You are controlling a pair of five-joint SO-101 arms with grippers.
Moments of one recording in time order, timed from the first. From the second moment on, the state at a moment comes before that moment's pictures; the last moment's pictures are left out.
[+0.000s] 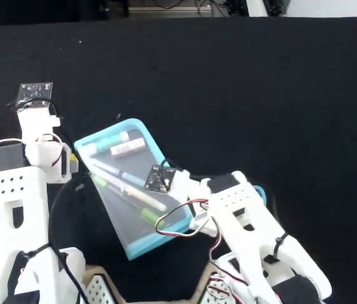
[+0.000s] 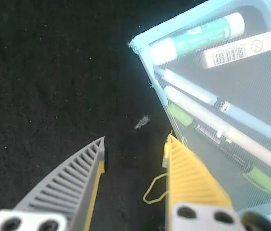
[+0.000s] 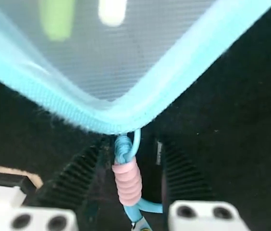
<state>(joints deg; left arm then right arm) -17.1 -38.4 35.4 78.9 -10.4 -22.0 -30.8 66.2 62.1 45.3</state>
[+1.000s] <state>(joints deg) -17.1 -38.4 35.4 78.9 -10.4 -21.4 -30.8 68.6 54.2 38.5</state>
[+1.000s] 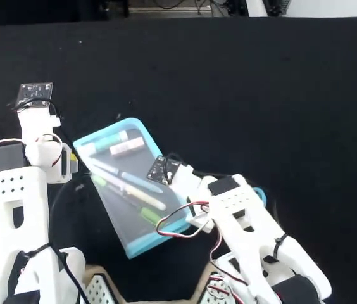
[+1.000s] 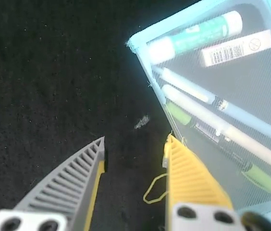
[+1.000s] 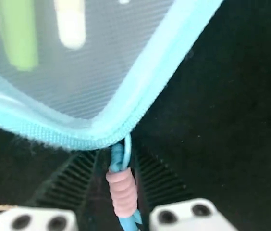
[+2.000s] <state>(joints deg) -13.6 -38.4 27.2 76.2 -7.0 -22.1 -30.7 21.7 69.2 38.5</state>
